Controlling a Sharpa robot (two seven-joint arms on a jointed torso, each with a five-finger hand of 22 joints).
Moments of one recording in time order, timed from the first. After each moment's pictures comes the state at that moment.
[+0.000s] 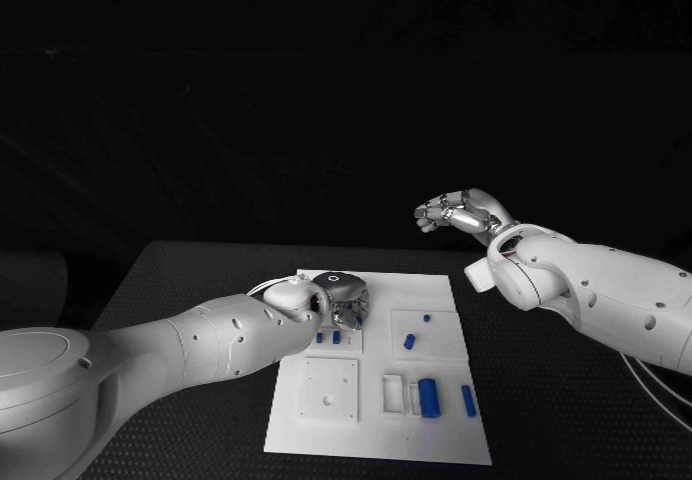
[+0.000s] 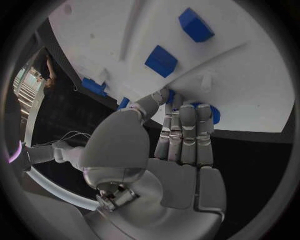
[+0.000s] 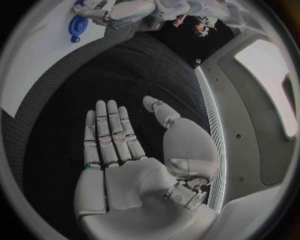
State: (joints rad) left arm 1.16 -0.36 -0.21 0.96 -1.51 -0.24 0.04; left_hand 1.22 -0.10 0.62 -0.24 0.11 1.05 0.10 0.25 0.58 1.29 0.05 0.15 0.20 1.07 -0.06 1.33 0.49 0.07 0.89 -0.12 0.93 1.31; right arm 1.23 -0.70 0.03 1.24 -0.60 -0.37 0.17; right_hand 0.89 -0.10 0.52 -0.25 0.45 0.83 0.20 0.32 0.35 1.05 0.15 0.26 0.07 0.85 0.16 0.51 0.37 0.24 0.49 0.27 0.39 1.19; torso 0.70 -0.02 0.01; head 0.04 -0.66
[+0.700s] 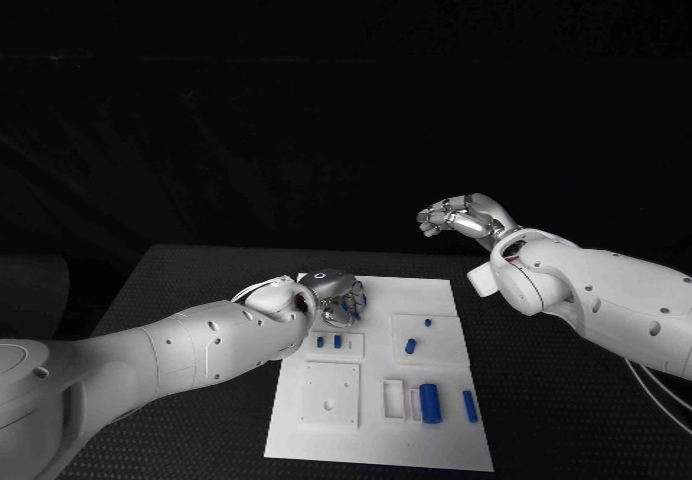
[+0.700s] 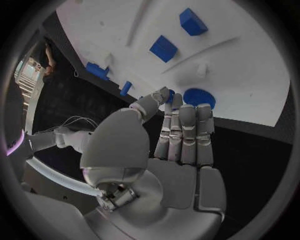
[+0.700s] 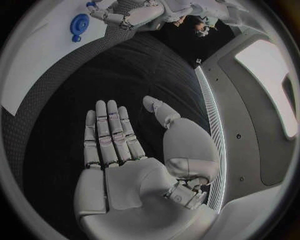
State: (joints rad) left arm 1.15 -0.47 -0.14 1.07 -1.44 -0.32 0.06; left_hand 1.22 -0.09 0.61 -0.24 0.12 1.06 0.10 0.26 0.58 1.31 0.04 0.16 0.21 1.09 -0.06 1.33 0.48 0.07 0.90 -0.12 0.93 1.31; right arm 1.23 -0.70 0.03 1.25 -0.60 -0.37 0.17; right_hand 0.89 -0.10 0.52 -0.25 0.45 0.83 0.20 0.32 0.35 1.05 0.15 0.26 0.07 0.85 0.15 0.51 0.37 0.24 0.49 0.27 0.39 1.19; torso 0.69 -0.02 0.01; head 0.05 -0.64
